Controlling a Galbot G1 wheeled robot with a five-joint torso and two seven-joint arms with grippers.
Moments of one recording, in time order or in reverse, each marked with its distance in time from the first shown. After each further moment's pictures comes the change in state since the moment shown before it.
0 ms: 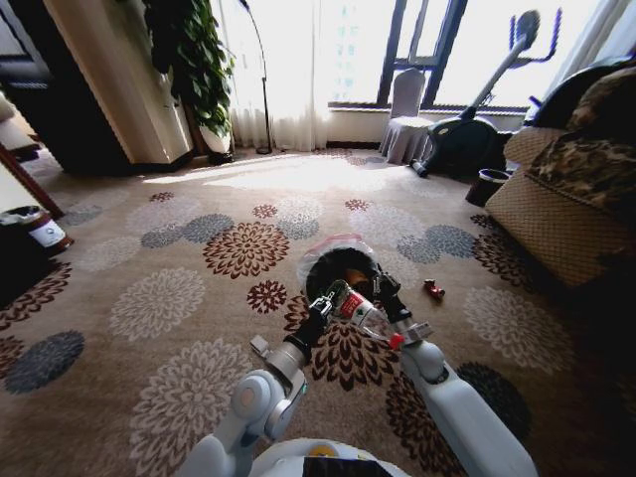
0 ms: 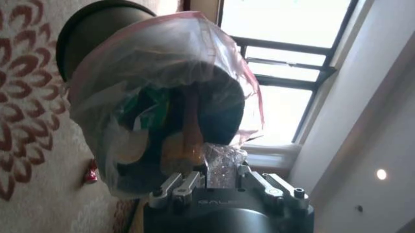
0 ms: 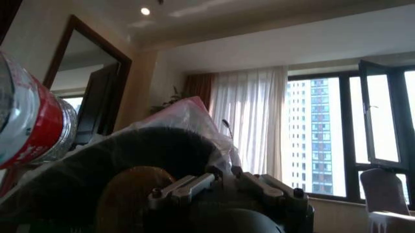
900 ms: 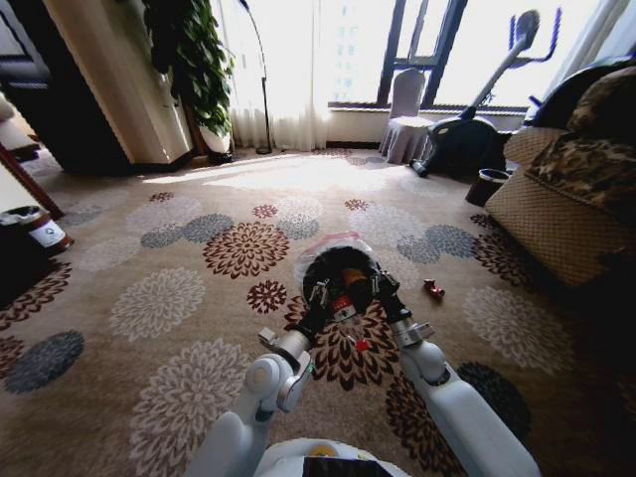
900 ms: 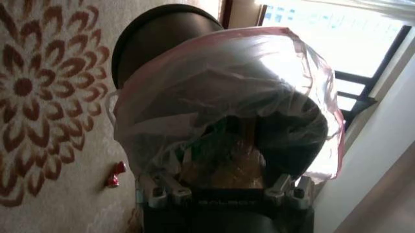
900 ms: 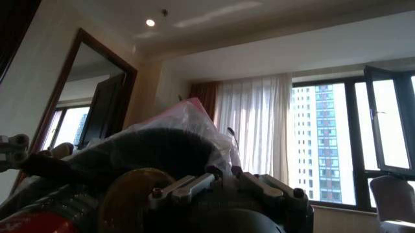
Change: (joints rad) left arm -0.088 -0.100 -0.017 0.144 -0.071 -0.030 -0.115; right arm -0.021 -0.006 -0.004 0.055 0.006 0.015 -0.001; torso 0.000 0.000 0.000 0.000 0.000
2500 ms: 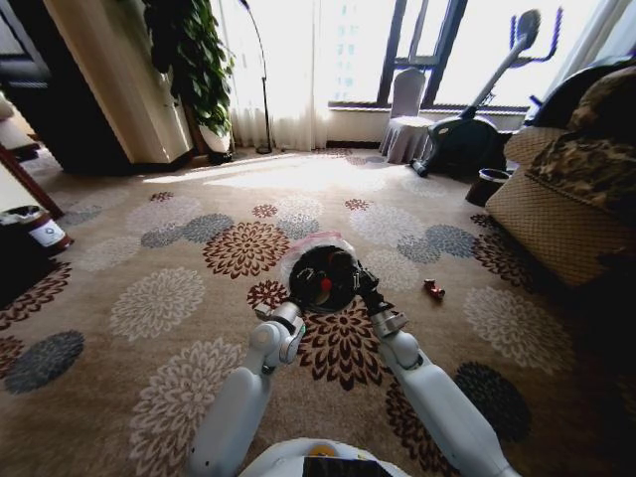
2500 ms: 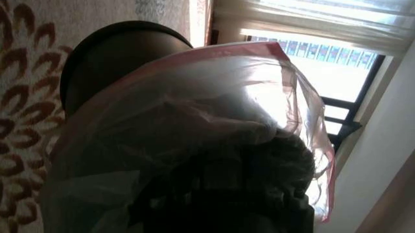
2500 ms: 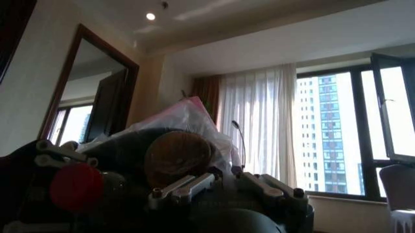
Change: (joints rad) left arm -0.204 -0.040 -0.060 0.204 -0.029 -0.038 0.041; right arm 0.110 0.066 -0.085 -0.144 -0.012 0.015 0.001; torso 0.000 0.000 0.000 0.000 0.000
